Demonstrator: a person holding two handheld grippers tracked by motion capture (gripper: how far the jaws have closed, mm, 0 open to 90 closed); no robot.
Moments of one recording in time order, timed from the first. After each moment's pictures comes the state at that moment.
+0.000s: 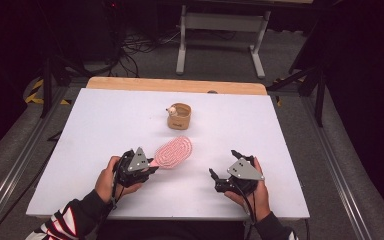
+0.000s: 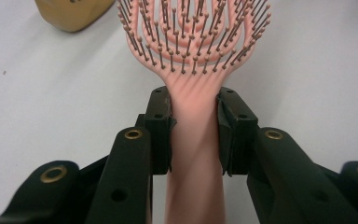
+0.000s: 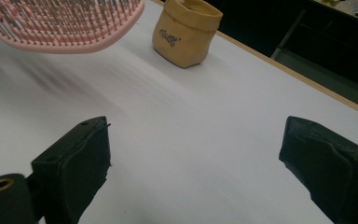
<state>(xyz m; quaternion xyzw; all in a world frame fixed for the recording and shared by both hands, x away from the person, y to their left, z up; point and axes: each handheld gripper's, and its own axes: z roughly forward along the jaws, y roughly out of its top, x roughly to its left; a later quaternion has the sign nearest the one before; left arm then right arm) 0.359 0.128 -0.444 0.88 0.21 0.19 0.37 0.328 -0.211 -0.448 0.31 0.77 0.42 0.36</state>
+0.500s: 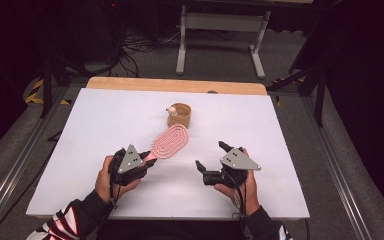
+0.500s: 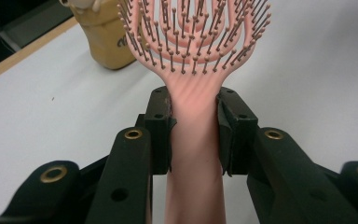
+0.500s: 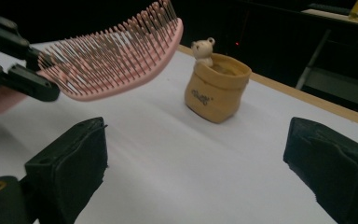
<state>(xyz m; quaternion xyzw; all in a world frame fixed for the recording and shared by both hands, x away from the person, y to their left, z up) 0.354 0.138 -0.439 0.83 0.23 0.24 0.44 0.338 -0.179 -0.417 0.31 0.74 0.51 0.31</state>
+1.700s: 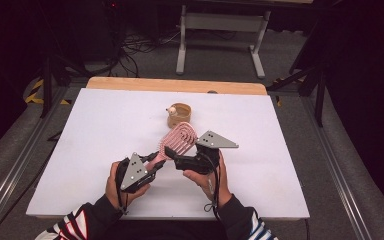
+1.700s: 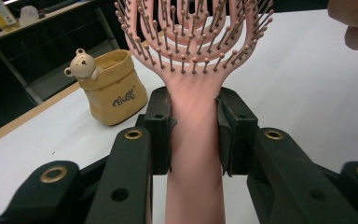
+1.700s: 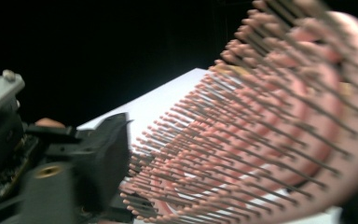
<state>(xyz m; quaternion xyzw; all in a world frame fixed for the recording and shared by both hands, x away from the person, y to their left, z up) 0.332 0.116 -0.441 0.78 0.20 0.30 0.51 0.361 -0.114 -0.388 0.33 0.71 0.60 0.15</state>
